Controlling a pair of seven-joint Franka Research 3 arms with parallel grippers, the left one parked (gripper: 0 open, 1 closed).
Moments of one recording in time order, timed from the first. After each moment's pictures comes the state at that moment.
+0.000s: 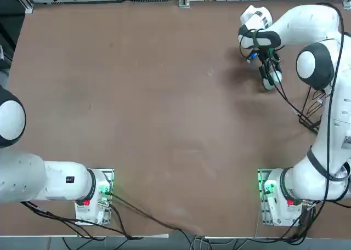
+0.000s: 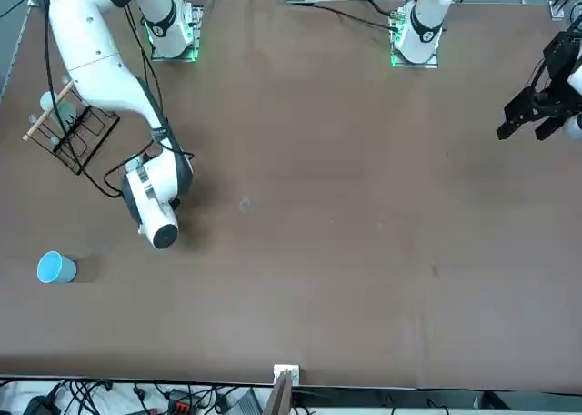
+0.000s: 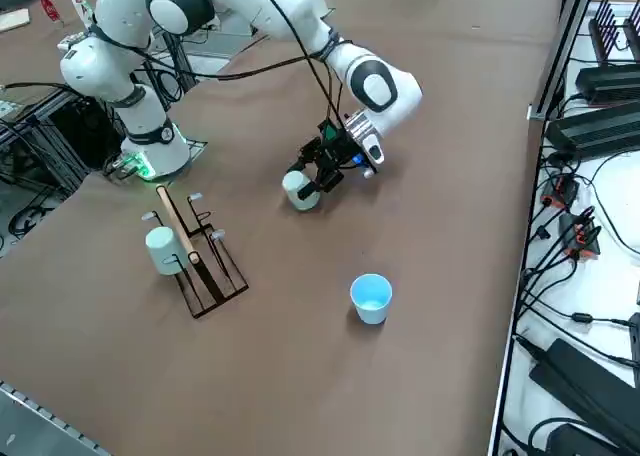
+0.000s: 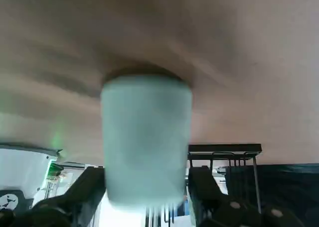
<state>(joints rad) 0.06 0.84 0.20 -1.51 -0.59 1.33 -0.31</state>
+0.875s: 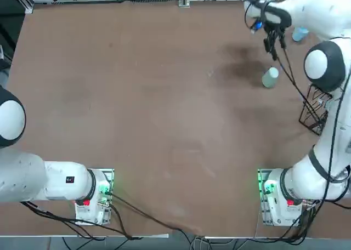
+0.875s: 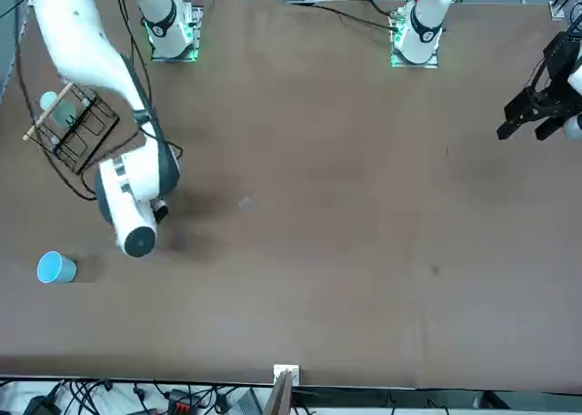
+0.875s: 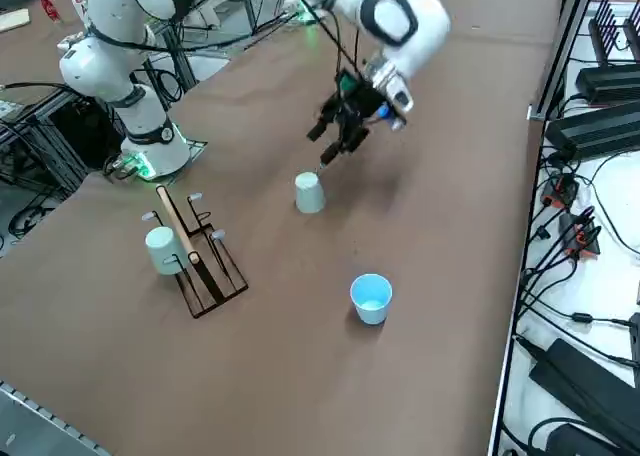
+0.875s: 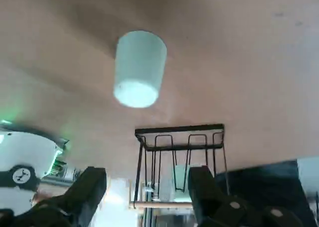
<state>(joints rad) -0.01 0.69 0.30 -1.32 -0.56 1.22 -0.46</state>
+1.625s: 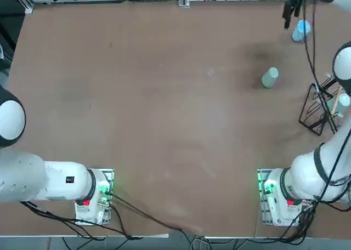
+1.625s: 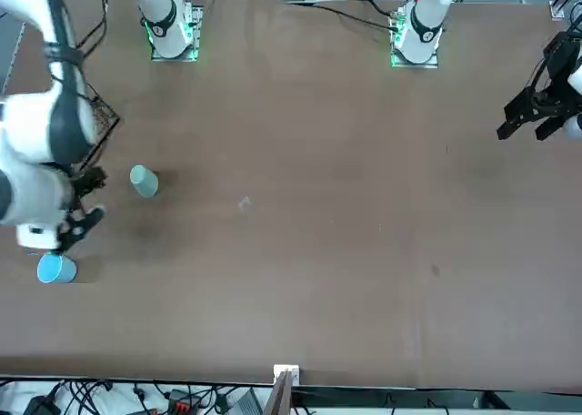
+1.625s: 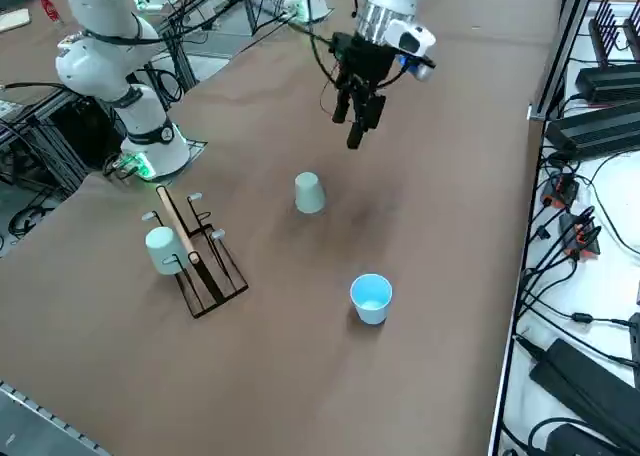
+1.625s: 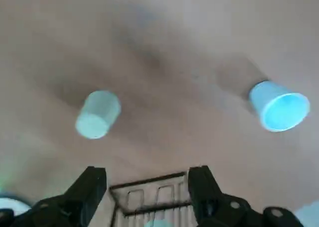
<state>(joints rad) -0.21 0.52 0.29 -1.32 -0.37 1.57 -0.61</state>
